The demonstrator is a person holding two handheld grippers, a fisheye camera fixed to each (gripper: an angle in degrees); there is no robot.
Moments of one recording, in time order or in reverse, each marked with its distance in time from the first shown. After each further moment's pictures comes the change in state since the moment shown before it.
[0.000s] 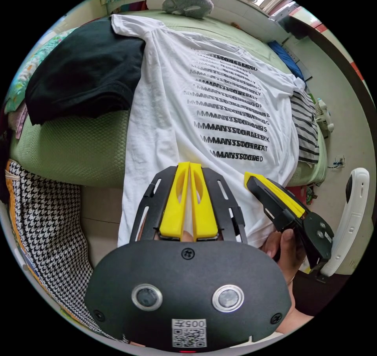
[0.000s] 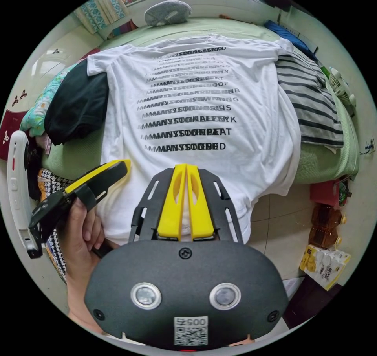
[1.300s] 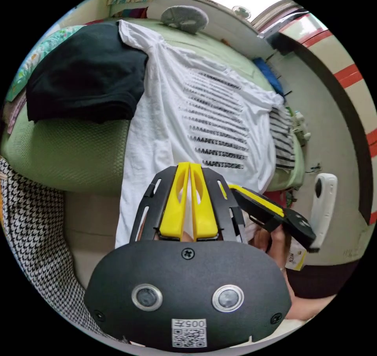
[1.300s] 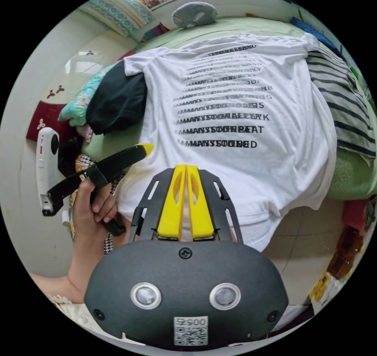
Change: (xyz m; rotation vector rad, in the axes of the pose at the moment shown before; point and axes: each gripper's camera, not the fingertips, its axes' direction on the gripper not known) left arm -0.078 -0.027 -0.070 0.135 0.206 0.018; right arm 0.050 -0.024 0.002 0.018 -0.333 -0.110
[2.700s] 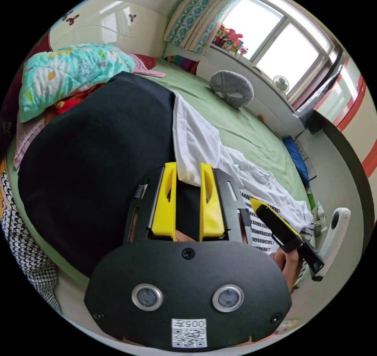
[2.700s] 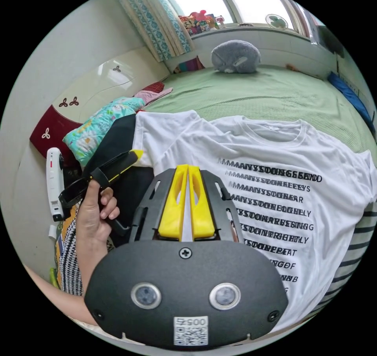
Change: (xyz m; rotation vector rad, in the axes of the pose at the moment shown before) left arm -0.170 -0.243 -0.083 0.432 -0.159 -0.273; right arm -0.052 -0.314 0.027 0.256 -0.026 -0.232
